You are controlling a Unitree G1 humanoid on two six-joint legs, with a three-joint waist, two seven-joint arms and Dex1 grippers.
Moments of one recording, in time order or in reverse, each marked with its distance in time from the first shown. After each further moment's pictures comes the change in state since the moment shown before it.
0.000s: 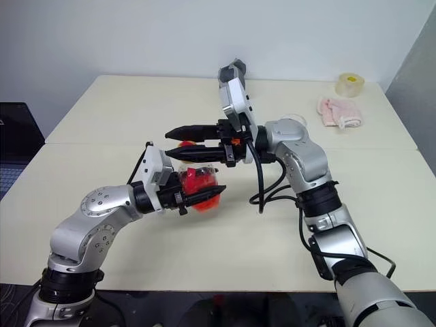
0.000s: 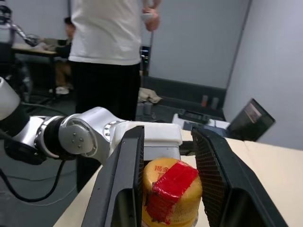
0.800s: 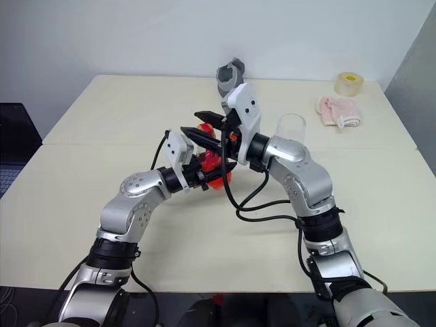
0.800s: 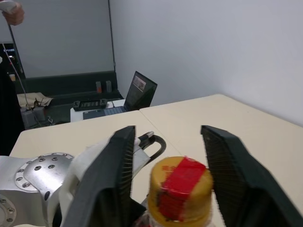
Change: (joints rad) left arm -0.201 -0.197 -0.054 0.396 0.162 -0.215 0.063; right arm 0.184 0.036 -0.048 -0.334 -0.086 0.242 -0.633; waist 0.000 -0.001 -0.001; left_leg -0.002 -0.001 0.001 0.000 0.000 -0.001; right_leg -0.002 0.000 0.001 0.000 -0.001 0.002
